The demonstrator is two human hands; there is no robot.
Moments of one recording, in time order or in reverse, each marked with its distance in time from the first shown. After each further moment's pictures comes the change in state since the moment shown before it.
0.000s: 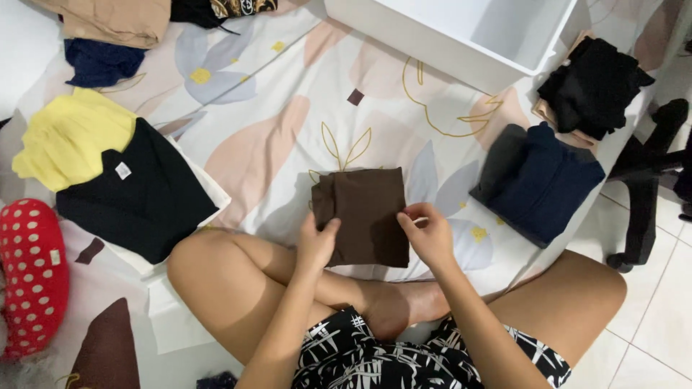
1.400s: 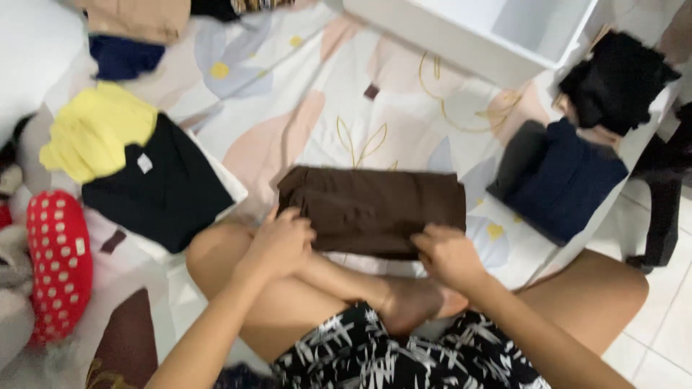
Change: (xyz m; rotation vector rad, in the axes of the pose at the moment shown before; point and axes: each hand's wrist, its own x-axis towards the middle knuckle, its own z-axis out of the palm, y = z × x) left_hand -0.015 0.126 -0.105 1.365 -0.654 0.408; right_hand -0.039 -0.016 -0.038 -0.890 -0.145 -0.844
